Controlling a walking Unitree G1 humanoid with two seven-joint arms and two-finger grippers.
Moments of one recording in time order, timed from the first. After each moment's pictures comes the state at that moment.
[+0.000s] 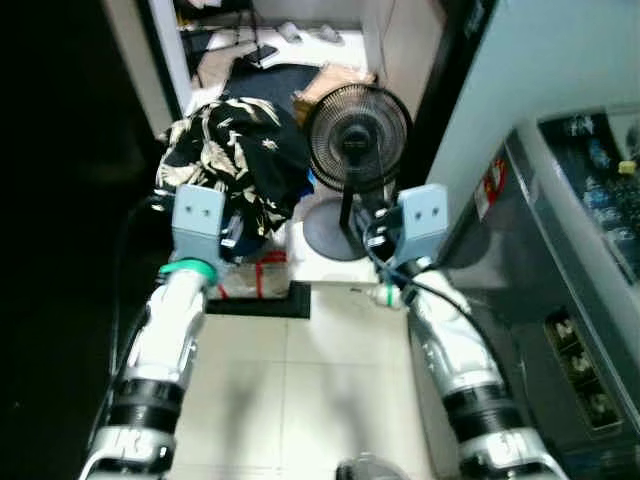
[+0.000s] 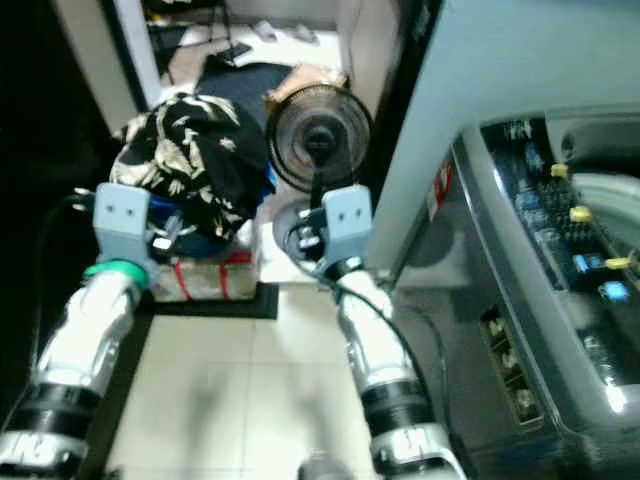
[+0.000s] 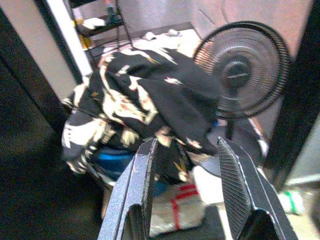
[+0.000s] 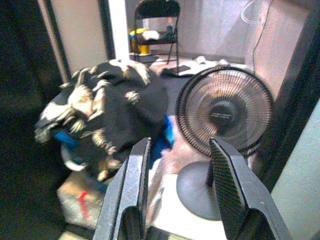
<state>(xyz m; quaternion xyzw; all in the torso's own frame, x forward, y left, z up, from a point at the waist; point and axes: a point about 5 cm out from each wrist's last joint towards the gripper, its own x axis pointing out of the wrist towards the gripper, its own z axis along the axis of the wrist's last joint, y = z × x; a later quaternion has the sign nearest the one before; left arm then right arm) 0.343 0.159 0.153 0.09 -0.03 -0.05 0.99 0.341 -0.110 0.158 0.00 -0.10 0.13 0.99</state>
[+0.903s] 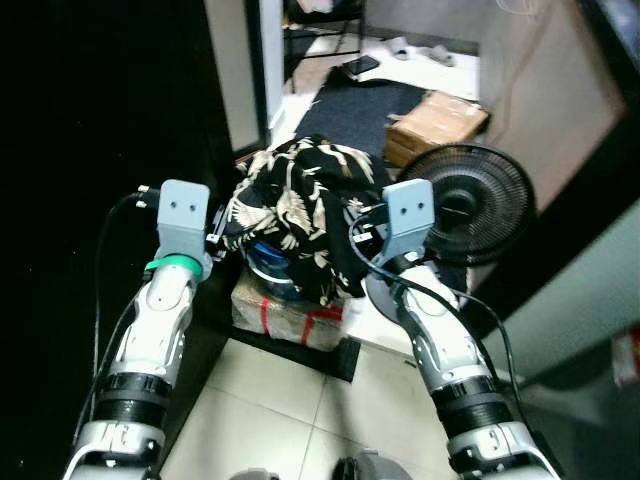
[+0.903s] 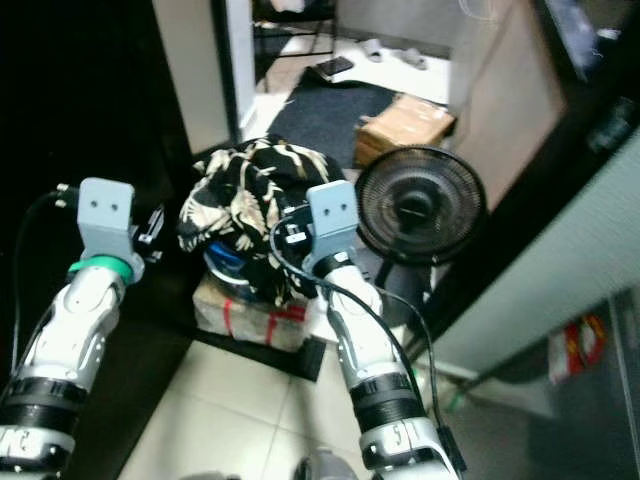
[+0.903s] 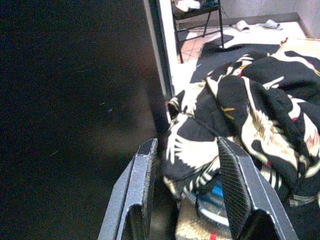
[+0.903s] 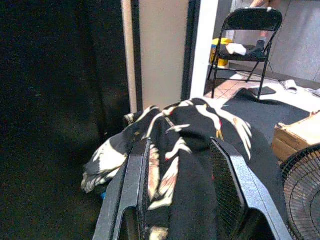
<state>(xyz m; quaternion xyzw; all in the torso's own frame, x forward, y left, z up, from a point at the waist) 0.344 0.168 0.150 0.09 -0.03 -0.03 1.00 0.342 -0.095 0.160 -0.01 -0.10 0.15 0.98</state>
